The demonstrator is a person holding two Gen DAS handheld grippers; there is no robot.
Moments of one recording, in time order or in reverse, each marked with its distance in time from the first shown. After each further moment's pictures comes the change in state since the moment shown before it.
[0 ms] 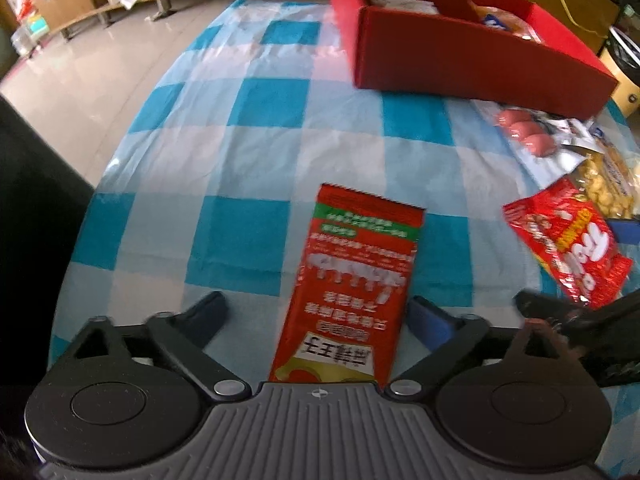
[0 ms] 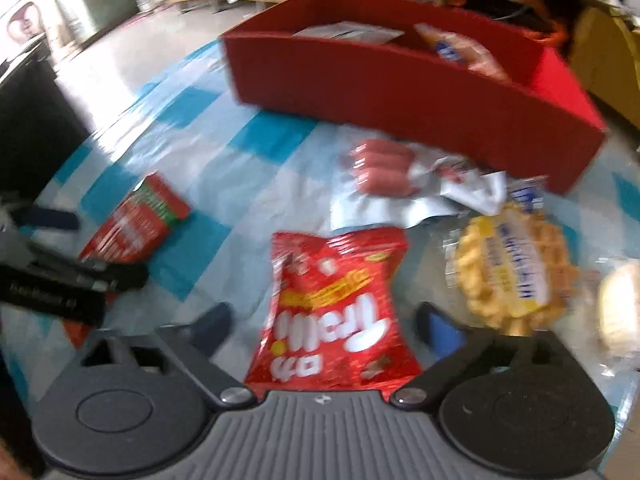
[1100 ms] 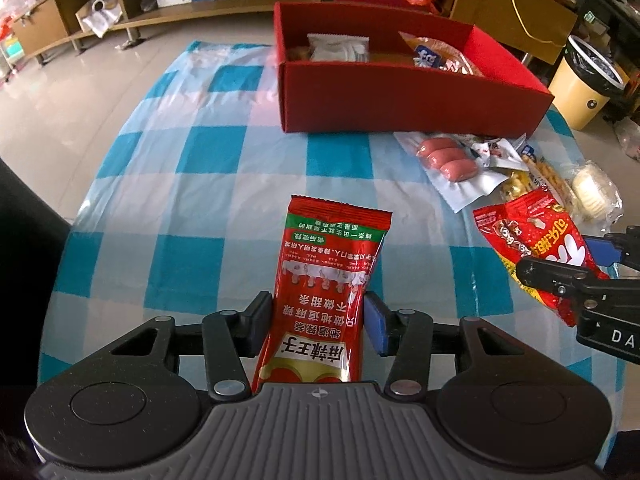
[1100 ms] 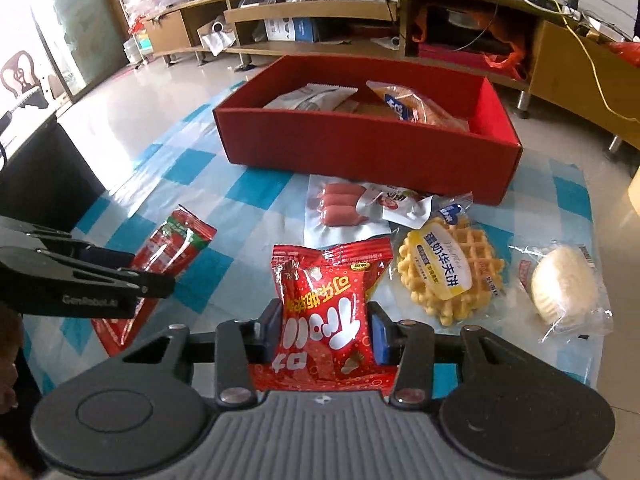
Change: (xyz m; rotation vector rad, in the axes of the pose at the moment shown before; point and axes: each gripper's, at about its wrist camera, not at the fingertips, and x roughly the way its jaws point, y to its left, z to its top) left arm -0.033 -0.028 0.007 0.029 -0.063 -0.083; right arm -0.068 -0.012 -0.018 0.118 -0.147 -0.020
